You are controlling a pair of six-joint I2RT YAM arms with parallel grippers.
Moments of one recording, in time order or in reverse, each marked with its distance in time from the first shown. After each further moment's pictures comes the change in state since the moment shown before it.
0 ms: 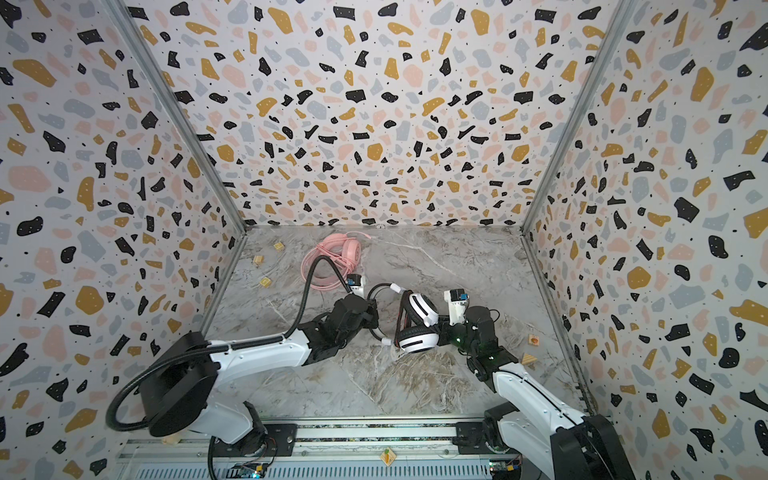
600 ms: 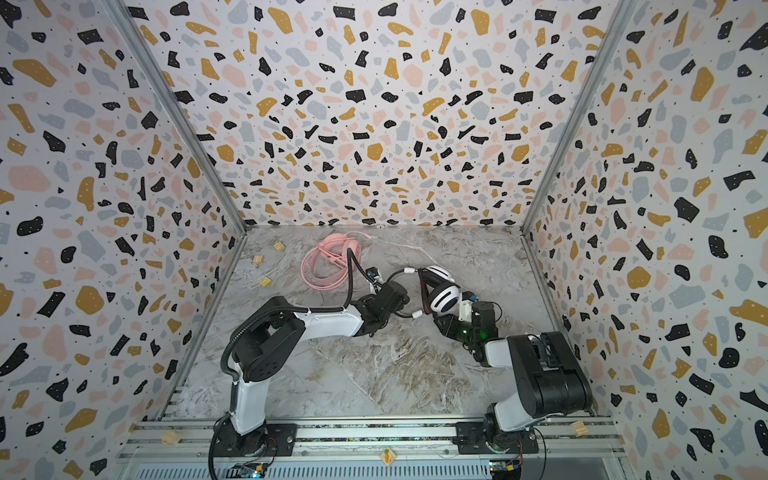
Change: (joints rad) left arm 0.017 0.459 0.425 -0.150 -0.148 -0.339; right arm -0.188 0.495 0.014 0.270 -0.164 0.118
